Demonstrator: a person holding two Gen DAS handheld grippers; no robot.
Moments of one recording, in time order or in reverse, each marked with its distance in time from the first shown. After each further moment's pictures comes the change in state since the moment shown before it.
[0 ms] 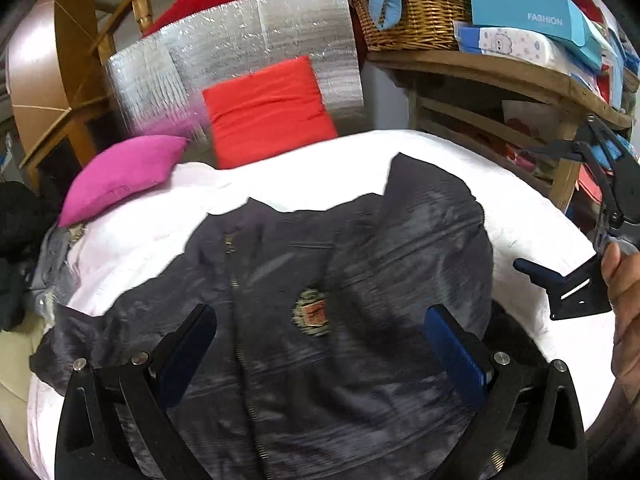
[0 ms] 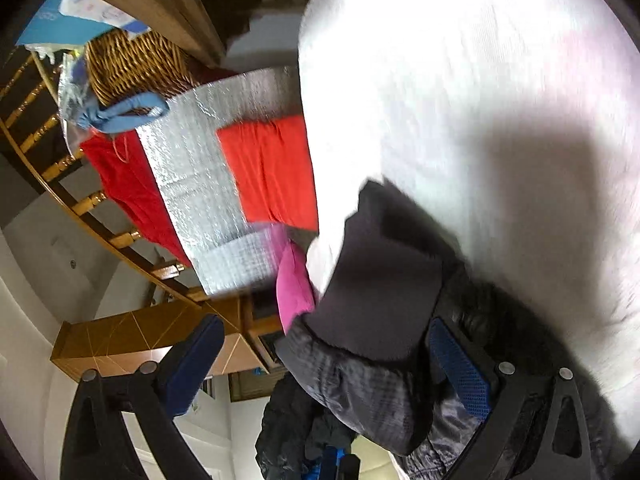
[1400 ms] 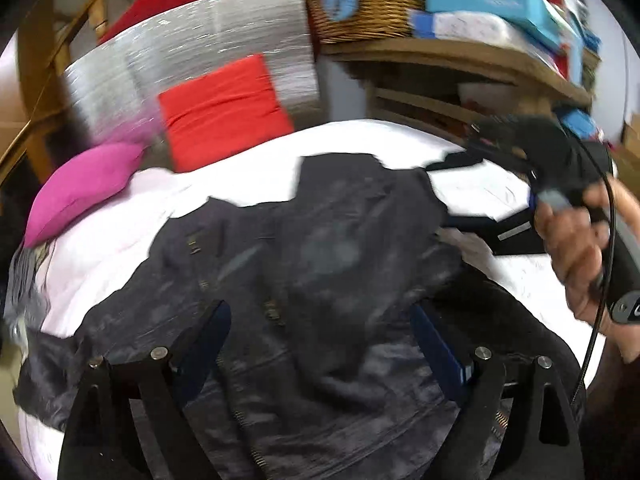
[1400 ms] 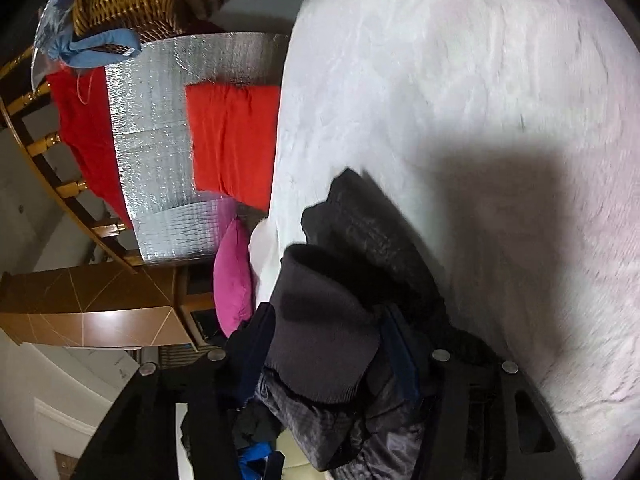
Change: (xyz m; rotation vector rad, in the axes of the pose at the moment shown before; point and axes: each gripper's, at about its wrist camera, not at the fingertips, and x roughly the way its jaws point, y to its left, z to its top) left arm 0.005 -0.009 -0.023 0.125 -0.010 -0.136; right arm 0.033 0.008 0.033 -0.180 0.071 -0.231
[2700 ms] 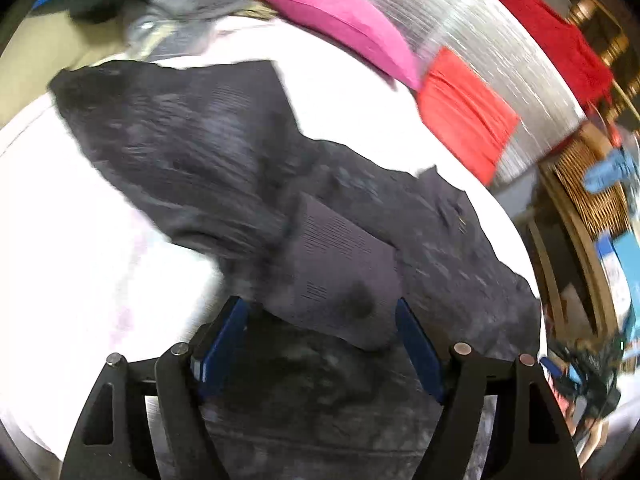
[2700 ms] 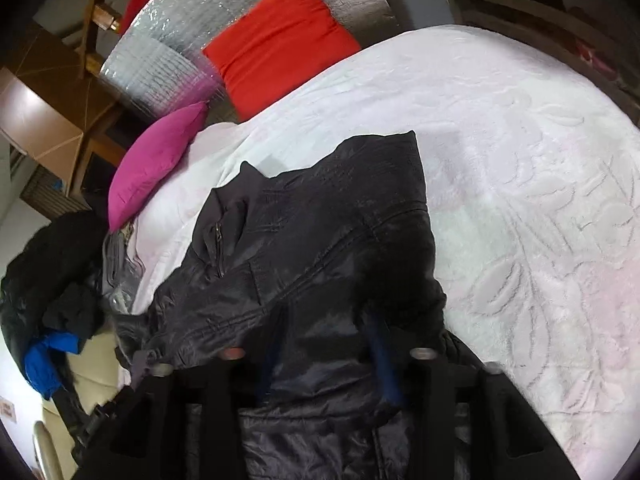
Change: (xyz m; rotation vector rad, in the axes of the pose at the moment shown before) left arm -0.051 0.305 -0.182 -1.023 0.112 0.043; right arm 0.044 0.085 -0.100 -0.713 0.040 -0.485
